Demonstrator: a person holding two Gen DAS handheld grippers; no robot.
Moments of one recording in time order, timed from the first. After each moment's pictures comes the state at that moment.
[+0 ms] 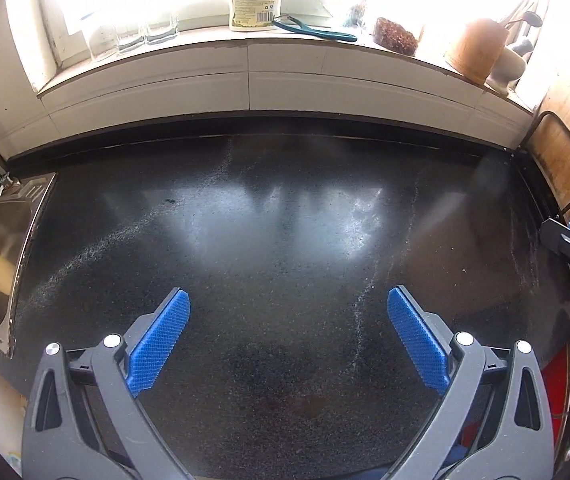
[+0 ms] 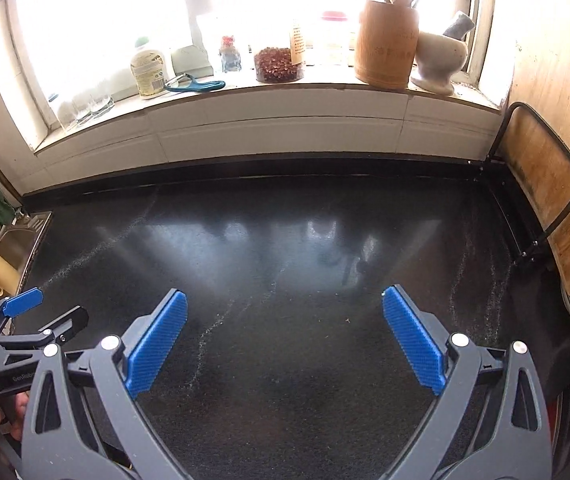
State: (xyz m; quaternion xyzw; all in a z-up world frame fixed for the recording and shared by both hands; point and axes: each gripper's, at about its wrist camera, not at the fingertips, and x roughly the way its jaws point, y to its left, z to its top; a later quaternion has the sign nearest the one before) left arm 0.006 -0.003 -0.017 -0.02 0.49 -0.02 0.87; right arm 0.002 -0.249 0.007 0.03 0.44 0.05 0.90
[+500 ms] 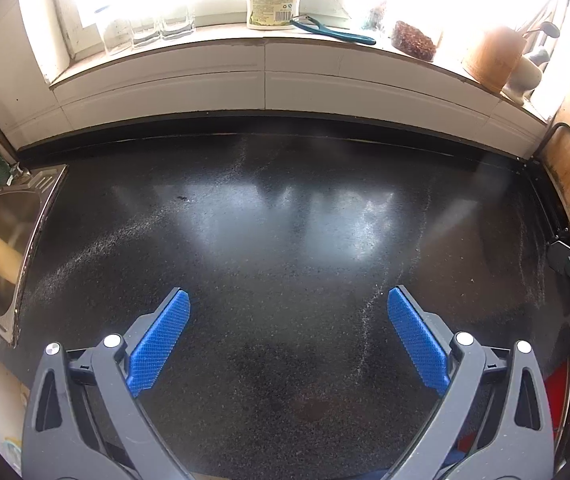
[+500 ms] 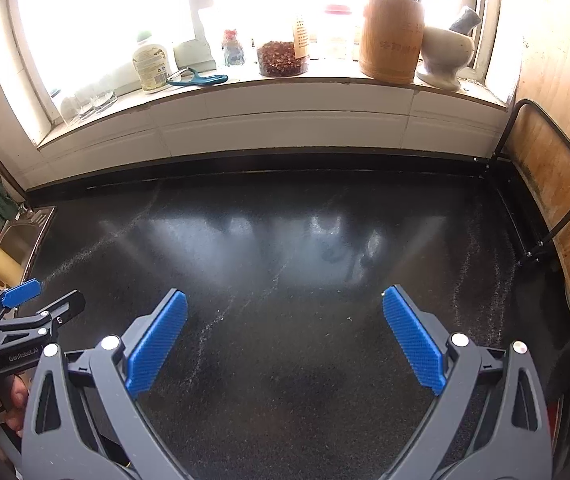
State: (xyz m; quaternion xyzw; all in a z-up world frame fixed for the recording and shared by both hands) left arm 0.012 0.002 -0.015 -0.02 0.49 0.01 0.87; right arm 0.006 -0.248 0.005 0.03 0.45 0.06 0.89
